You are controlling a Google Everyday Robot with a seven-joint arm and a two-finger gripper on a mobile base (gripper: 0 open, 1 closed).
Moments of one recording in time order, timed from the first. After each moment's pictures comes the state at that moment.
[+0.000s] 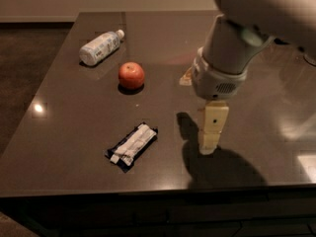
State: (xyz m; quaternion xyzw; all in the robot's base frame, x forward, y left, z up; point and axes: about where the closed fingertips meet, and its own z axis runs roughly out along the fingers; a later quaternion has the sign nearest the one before) arm 0.458 -0.085 0.887 -0.75 0.65 0.04 0.11
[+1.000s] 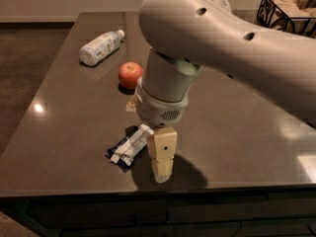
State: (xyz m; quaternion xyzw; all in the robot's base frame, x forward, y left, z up) arm 0.412 0.023 0.854 -0.82 0.55 0.09 0.11
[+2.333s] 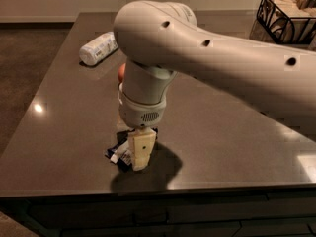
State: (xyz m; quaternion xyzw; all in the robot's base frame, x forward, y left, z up) arm 0.428 0.057 0.828 -0.83 0.54 0.09 0.09
